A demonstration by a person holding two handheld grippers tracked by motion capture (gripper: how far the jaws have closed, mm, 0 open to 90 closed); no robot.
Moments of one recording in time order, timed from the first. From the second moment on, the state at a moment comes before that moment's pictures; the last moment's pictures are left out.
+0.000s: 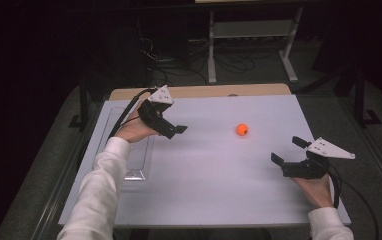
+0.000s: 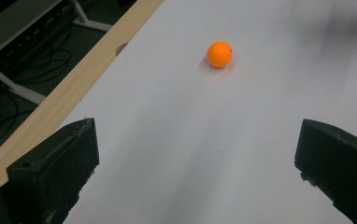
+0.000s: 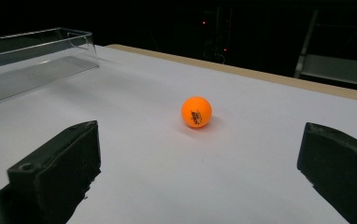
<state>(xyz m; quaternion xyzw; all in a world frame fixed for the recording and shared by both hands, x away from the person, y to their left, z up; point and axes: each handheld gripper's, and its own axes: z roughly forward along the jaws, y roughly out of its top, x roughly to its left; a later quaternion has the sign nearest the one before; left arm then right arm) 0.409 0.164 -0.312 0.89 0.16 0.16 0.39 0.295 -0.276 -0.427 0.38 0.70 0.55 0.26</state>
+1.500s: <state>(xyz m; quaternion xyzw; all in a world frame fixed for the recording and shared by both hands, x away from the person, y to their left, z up) 0.443 0.109 -0.320 0.92 0.13 0.13 0.35 0.295 -0.275 -0.428 0.38 0.70 0.54 0.26</state>
